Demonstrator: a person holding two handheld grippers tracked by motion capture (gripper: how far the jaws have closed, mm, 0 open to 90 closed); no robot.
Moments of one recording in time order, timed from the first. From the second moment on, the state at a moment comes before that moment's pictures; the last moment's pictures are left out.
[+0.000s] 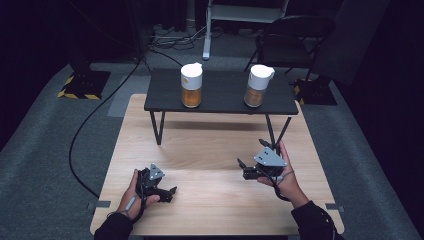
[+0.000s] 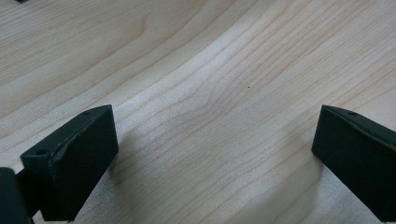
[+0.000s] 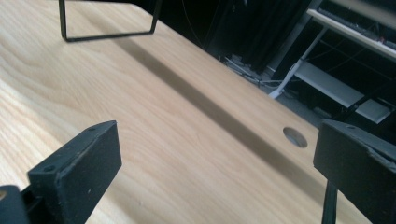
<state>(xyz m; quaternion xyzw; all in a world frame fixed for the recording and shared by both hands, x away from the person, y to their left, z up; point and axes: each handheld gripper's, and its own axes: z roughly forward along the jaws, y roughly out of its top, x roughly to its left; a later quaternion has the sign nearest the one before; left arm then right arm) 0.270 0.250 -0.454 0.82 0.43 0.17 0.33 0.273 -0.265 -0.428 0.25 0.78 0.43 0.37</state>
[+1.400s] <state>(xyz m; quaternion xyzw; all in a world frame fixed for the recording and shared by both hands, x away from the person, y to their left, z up) 0.271 0.250 -0.454 0.82 0.43 0.17 0.33 0.271 -0.319 -0.464 0.37 0.83 0.34 0.26</state>
